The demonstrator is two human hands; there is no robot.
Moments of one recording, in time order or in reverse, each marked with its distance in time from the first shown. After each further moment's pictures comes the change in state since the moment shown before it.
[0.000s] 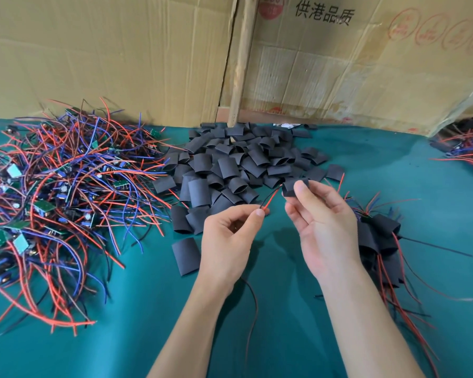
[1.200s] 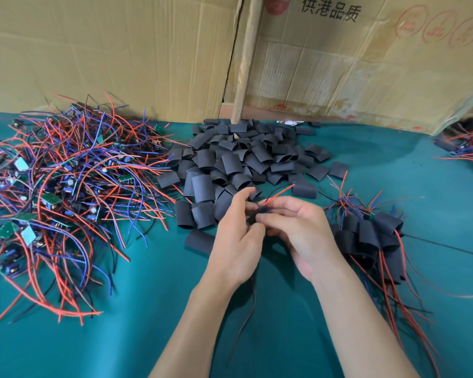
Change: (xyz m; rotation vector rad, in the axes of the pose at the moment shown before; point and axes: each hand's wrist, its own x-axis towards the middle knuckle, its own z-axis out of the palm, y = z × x) left_hand -0.006 0.009 -0.001 0.266 -0.152 -0.043; right_hand -0.005 0.016 0.002 -0.434 -0.293 0.159
